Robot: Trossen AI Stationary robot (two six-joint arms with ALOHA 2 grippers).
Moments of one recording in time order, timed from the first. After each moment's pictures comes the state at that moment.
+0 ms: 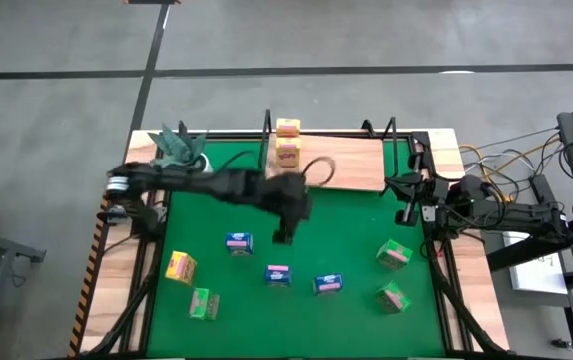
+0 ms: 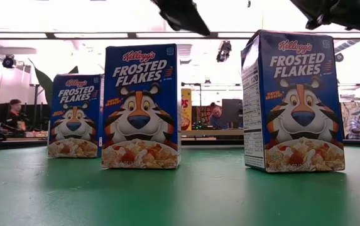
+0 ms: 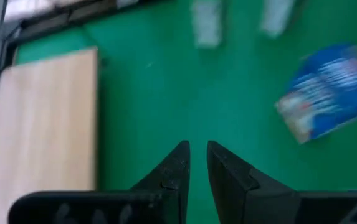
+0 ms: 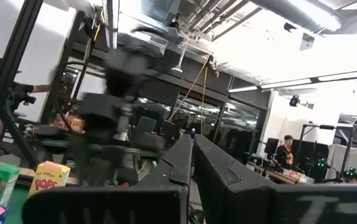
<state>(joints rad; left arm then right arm) -0.05 1.74 1.58 -0.59 -0.02 0.23 -0.18 0.33 0.18 0.56 -0.05 -0.32</state>
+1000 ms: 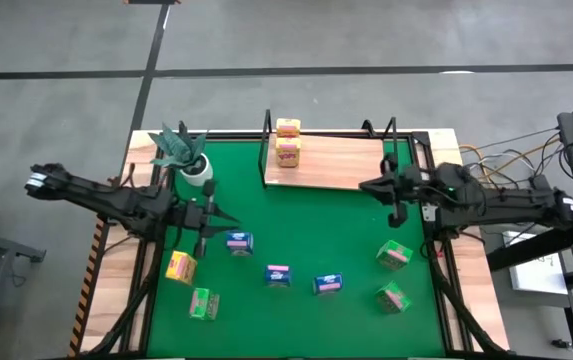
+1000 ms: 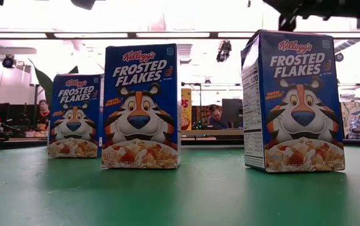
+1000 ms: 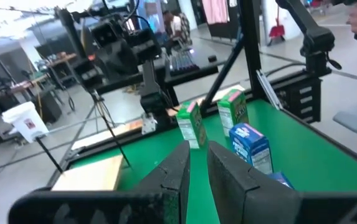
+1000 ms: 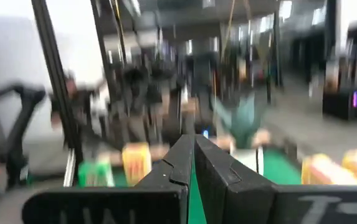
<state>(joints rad) -0.25 0.78 0.59 0.13 -0.12 0.28 -0.14 0.73 0.45 0.33 -0.14 0.14</state>
